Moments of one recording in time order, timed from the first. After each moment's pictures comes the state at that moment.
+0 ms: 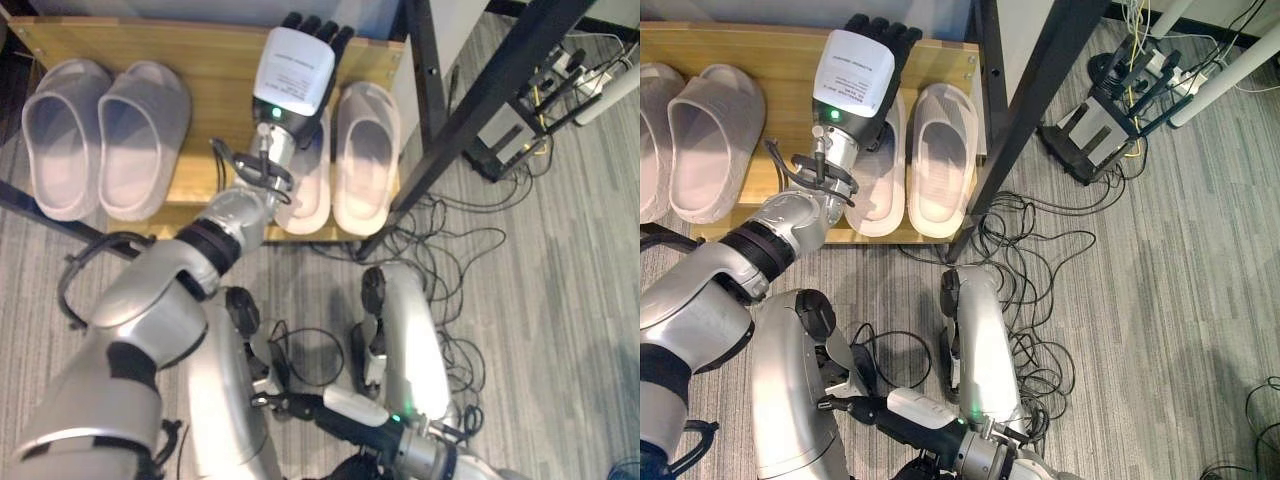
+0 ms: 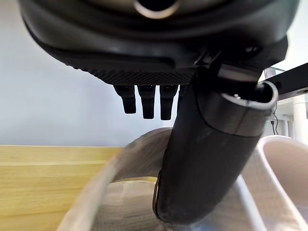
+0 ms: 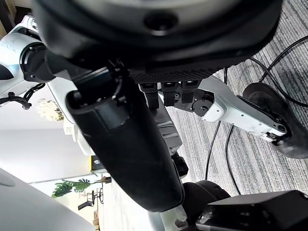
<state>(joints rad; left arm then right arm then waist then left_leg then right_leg) -1.35 0.54 -1.03 0.86 0.50 0.14 0.64 0.05 -0.69 0.95 -0.19 -0.15 -0.41 0.02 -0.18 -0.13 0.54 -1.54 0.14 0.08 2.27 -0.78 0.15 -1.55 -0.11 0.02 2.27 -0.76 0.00</state>
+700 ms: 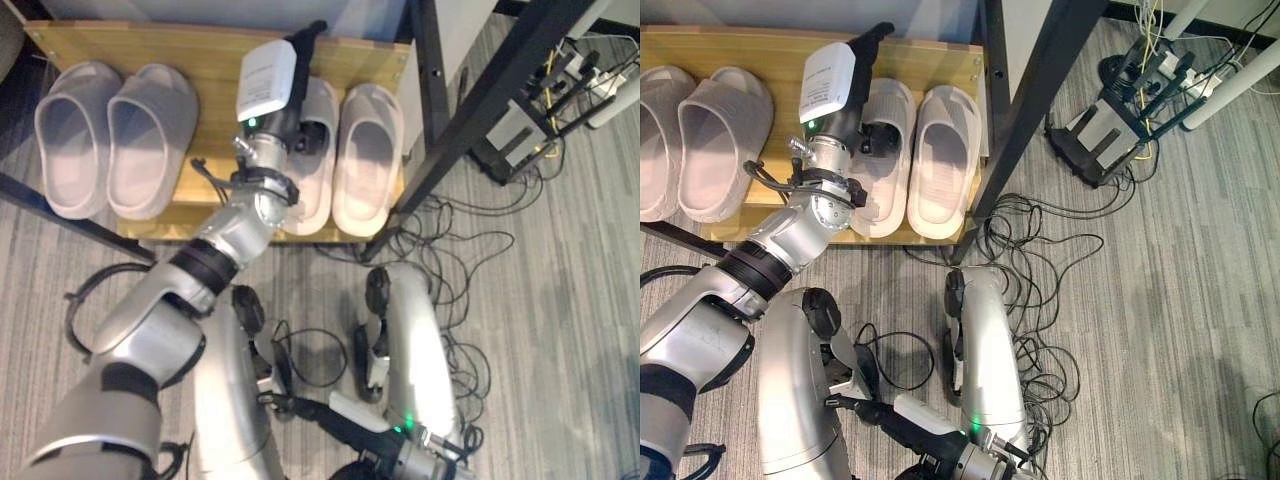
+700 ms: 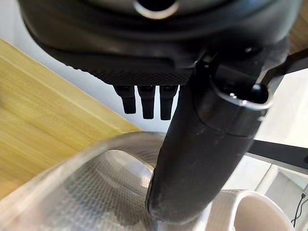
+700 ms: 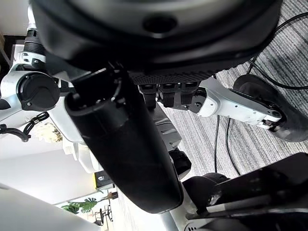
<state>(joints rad) -1.20 0.55 -0.77 0.66 0.16 0.09 0.55 0.14 -0.64 0.94 -0.16 -0.11 -0.40 0.00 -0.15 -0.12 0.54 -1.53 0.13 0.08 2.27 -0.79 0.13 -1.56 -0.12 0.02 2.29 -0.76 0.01</state>
